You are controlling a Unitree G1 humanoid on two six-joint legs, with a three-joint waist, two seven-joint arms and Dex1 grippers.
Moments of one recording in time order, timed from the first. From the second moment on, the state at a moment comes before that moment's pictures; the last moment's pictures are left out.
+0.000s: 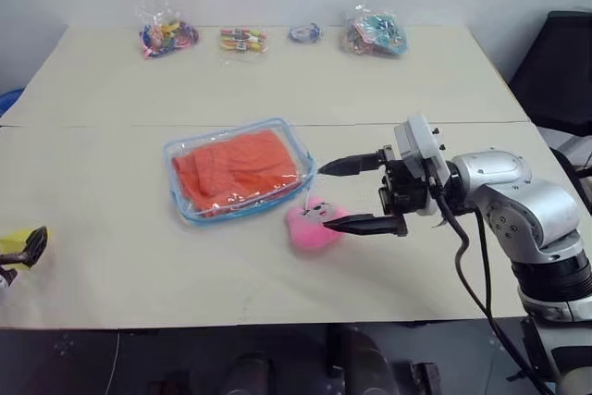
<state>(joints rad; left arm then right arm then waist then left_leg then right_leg) 0.14 0.69 0.91 -0.06 -0.28 0.52 -0.48 -0.63 -0.70 0.10 -0.27 0.68 0.61 1.19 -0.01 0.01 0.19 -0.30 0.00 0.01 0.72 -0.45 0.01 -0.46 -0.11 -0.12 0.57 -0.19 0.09</state>
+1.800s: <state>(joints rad) -0.56 0.99 -0.12 0.46 0.05 -0.82 -1.12 -0.42 -0.86 -0.02 -0.40 0.65 0.60 1.22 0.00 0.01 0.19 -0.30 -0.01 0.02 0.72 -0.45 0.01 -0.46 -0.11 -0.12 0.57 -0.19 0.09</state>
